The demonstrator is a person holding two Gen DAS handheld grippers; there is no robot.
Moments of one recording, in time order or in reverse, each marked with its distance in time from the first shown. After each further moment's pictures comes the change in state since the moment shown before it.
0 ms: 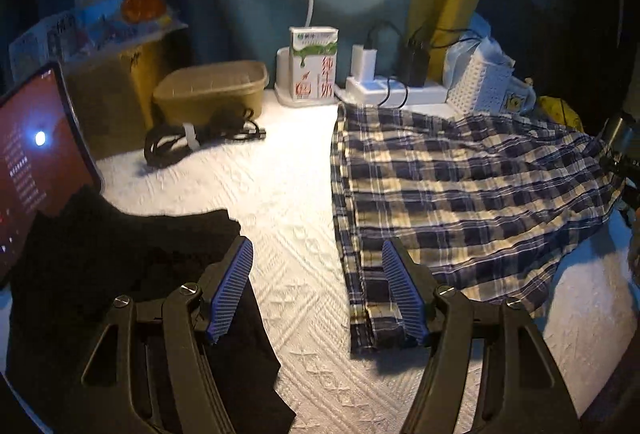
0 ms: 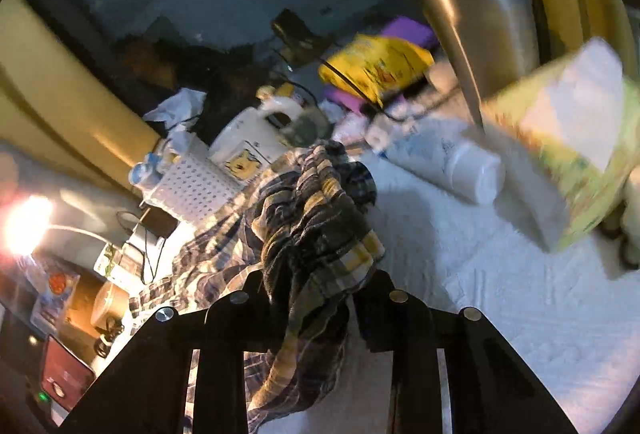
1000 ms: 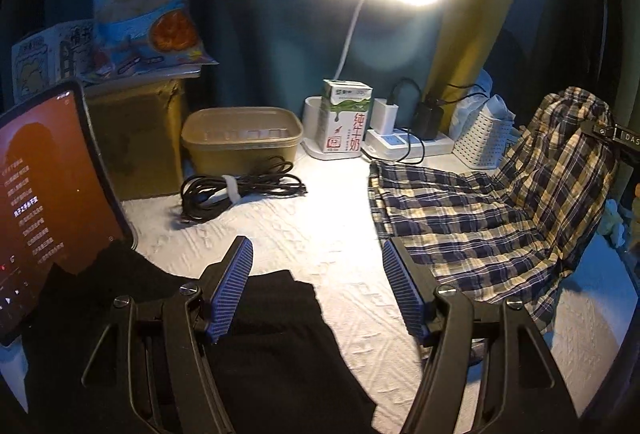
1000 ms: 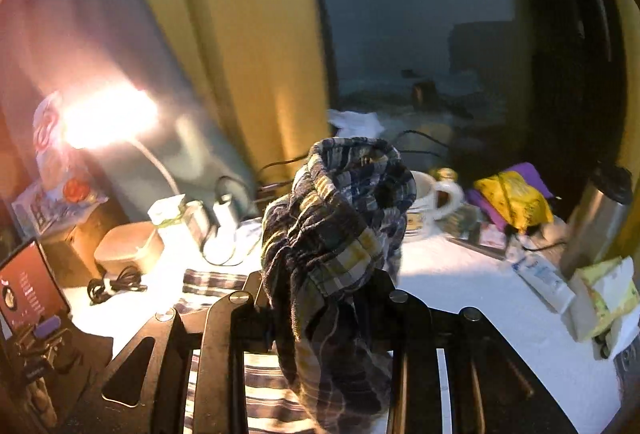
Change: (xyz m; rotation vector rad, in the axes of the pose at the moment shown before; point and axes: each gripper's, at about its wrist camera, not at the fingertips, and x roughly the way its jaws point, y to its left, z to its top) left arm -0.013 0.082 0.021 -0.025 -0.127 -0.092; right arm -0.024 0.239 -0.047 -0.505 -0.116 -0.009
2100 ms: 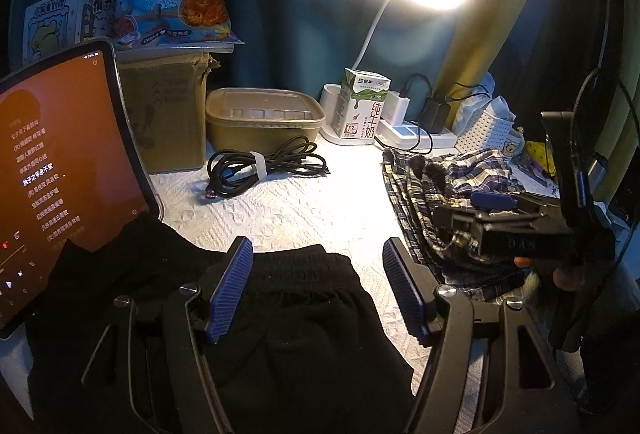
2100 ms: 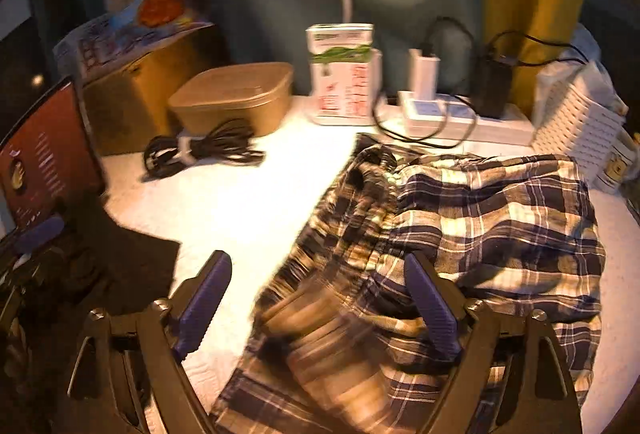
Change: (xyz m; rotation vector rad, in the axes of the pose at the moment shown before) left arm -0.012 0.037 -0.012 -0.041 0.037 -0.046; right arm 0.119 0.194 -0.101 -0.258 0.354 0.263
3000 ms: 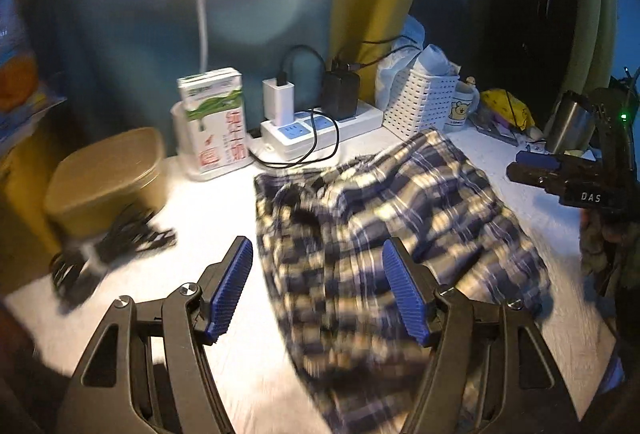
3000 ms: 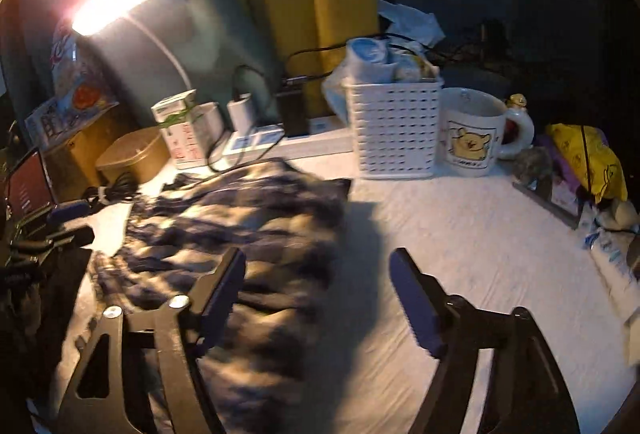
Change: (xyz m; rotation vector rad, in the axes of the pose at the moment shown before) left arm 0.114 -0.140 0.056 0.251 0.099 -0.124; right arm -0.080 -0.213 -0.032 0.129 -0.135 -0.082
